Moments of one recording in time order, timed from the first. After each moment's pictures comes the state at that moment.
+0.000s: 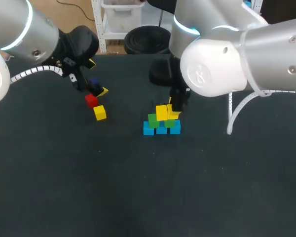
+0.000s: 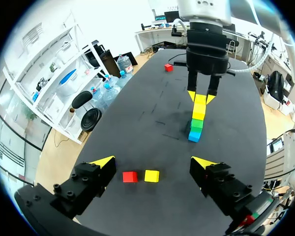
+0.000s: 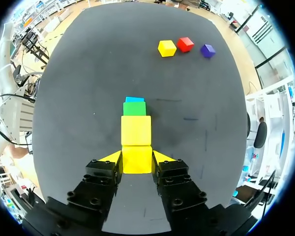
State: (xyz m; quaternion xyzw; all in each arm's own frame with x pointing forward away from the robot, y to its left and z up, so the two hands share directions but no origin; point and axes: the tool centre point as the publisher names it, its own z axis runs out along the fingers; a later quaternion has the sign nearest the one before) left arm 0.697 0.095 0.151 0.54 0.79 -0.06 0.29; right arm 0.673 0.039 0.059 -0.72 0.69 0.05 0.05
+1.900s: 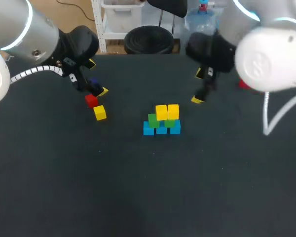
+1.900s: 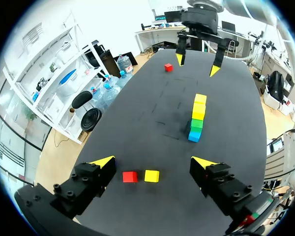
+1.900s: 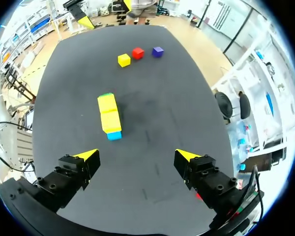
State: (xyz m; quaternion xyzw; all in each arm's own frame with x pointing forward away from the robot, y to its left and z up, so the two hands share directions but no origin) left arm 0.697 0.095 0.151 0.54 0.79 -0.06 0.29; right arm 0.696 -0.028 0.109 -0.60 0.78 0.08 0.16
